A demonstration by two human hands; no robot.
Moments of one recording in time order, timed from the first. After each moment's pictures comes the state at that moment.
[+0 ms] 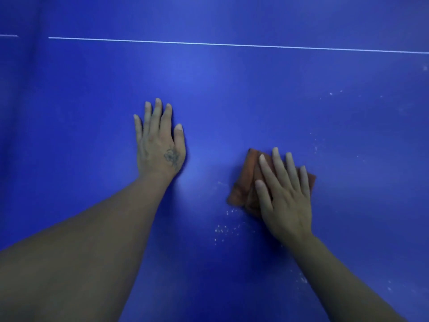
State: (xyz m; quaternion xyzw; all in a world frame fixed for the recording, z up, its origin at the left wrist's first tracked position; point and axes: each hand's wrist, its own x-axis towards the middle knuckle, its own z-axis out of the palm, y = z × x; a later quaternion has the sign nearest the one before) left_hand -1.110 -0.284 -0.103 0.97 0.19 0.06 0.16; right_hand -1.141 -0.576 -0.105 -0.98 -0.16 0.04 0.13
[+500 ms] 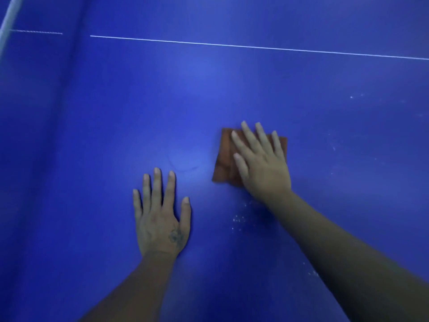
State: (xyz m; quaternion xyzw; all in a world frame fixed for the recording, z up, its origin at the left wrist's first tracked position) left_hand -1.294 -0.307 -0.115 0.97 0.25 0.03 0.06; right_hand -1.096 -0.496 -0.118 -0.95 -0.31 0.01 0.09
